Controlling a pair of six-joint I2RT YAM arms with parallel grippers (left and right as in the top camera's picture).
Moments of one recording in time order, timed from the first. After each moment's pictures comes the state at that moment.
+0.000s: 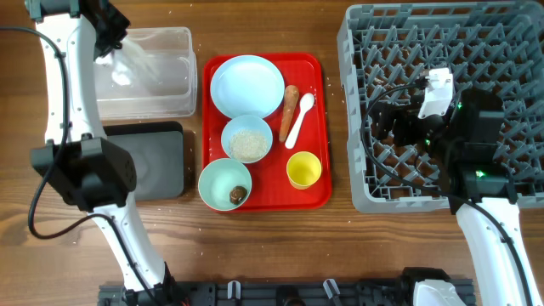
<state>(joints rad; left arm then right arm) 0.15 2.24 2.38 -1.29 -0.12 -0.64 -0.06 1.11 0.84 -0.33 -0.41 0.03</state>
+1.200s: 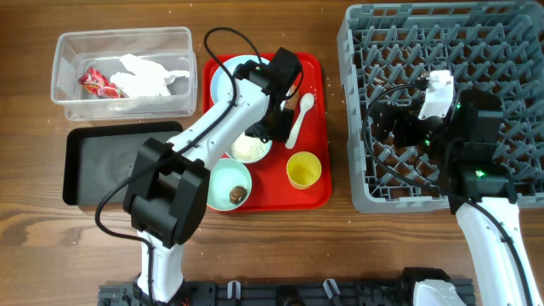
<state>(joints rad) -0.57 2.06 1.66 -1.07 0.05 -0.31 -0.06 1.11 0.84 -0.36 -0.39 0.05</state>
